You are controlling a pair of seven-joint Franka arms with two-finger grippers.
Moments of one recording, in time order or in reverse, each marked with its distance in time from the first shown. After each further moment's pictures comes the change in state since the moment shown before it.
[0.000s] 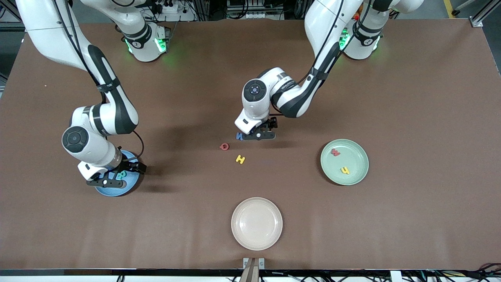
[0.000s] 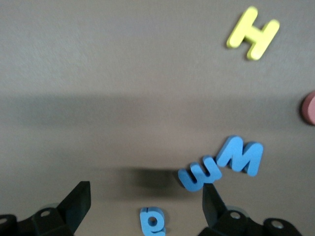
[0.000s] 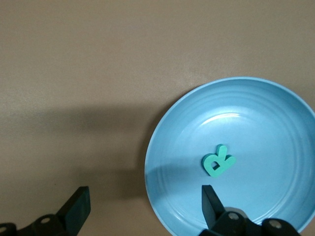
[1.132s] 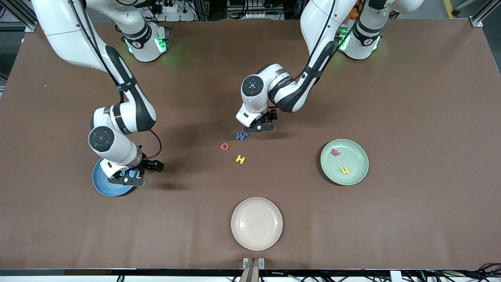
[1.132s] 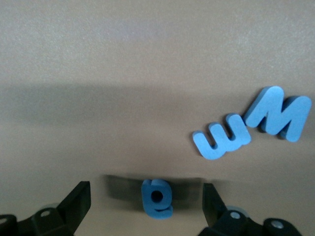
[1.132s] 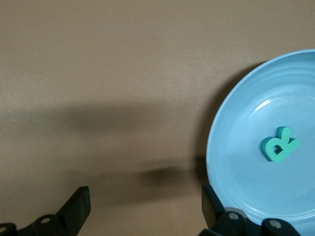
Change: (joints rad) left arm -0.027 -0.006 -0.014 -0.087 0.000 0.028 -0.076; right arm 0.096 0.024 0.001 0.000 0.000 0.007 0.110
